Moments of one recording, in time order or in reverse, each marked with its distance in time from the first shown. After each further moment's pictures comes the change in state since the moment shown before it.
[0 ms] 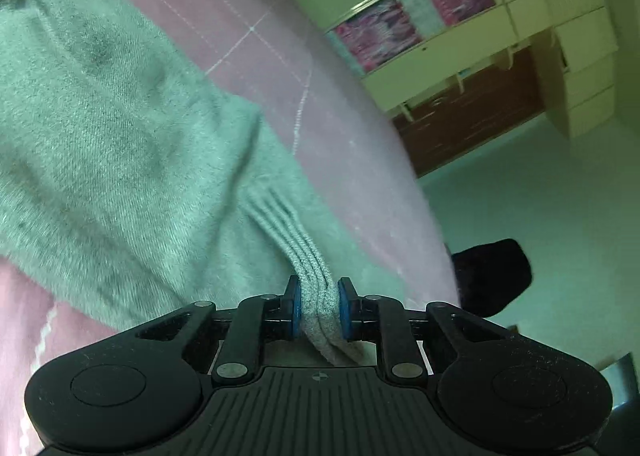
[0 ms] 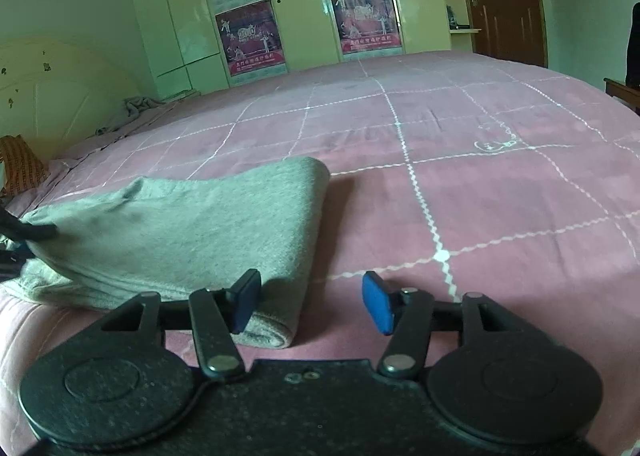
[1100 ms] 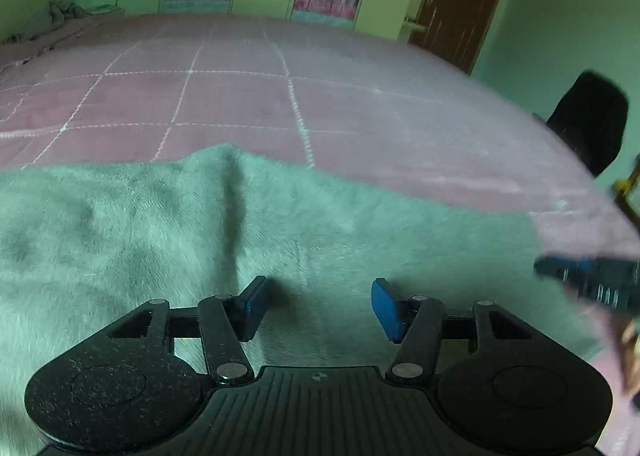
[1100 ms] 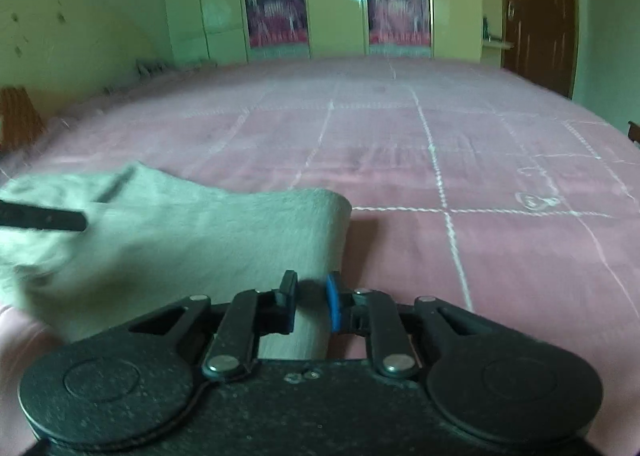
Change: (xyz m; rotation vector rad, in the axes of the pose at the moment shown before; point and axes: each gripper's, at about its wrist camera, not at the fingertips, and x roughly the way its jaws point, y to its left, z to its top) left arm 0.080 -0.068 0.014 0.607 0.065 0.387; right arm 0.063 0.022 0.059 -0.160 0.106 -0.028
